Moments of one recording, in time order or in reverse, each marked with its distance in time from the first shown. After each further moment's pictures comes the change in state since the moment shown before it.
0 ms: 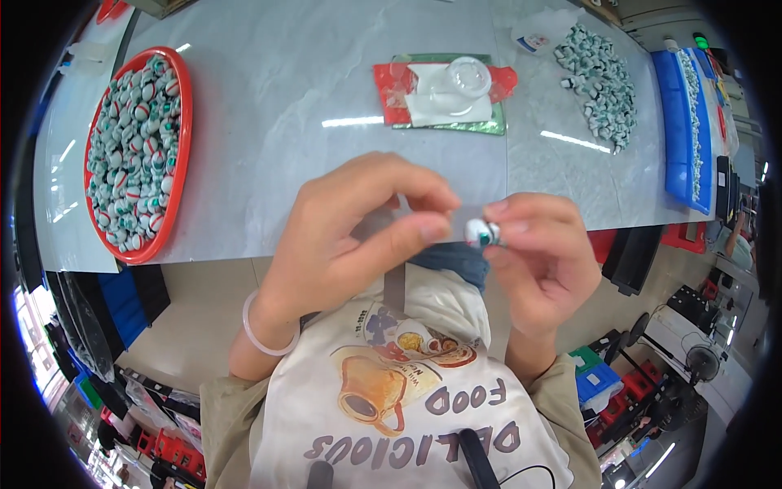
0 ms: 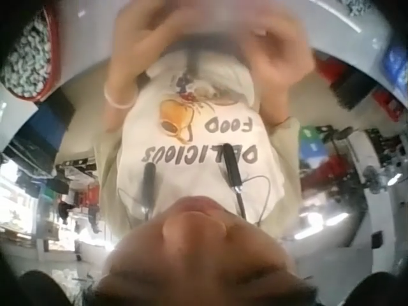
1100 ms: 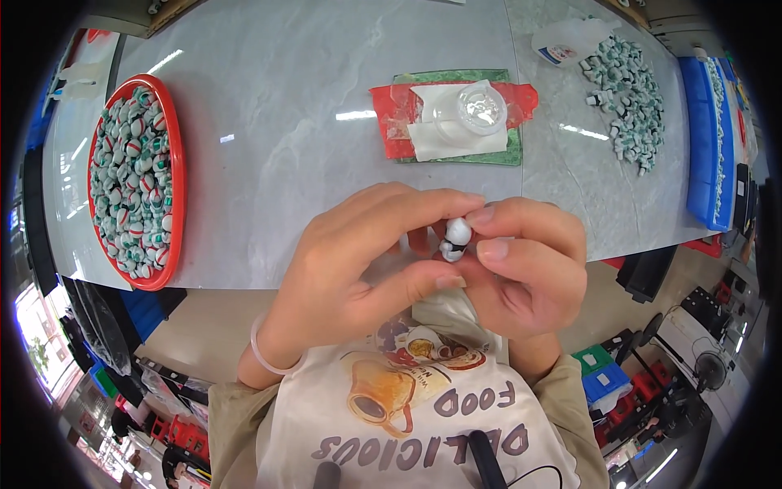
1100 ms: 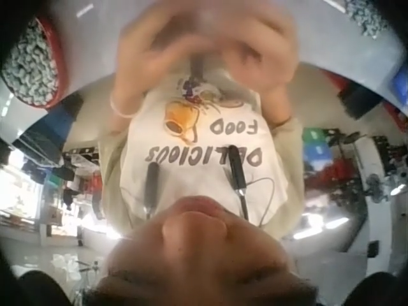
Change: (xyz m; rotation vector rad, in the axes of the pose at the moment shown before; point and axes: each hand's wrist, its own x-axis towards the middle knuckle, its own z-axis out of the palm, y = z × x) left_hand 0.016 0.008 0.002 0.180 -0.031 -0.060; right_hand 0.024 0.036 0.013 -0.117 0.075 -0.291
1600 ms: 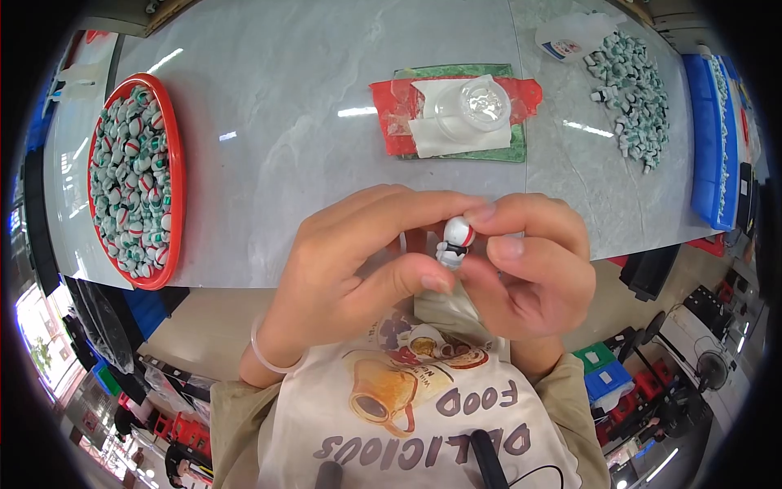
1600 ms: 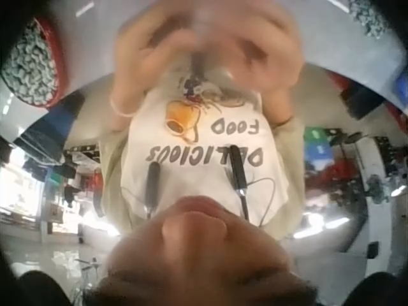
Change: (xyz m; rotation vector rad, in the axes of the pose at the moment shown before) left_hand -0.003 -0.002 0.001 -0.137 0.051 -0.054; right_hand 0.003 -0.004 0.004 0.030 0.000 0.041
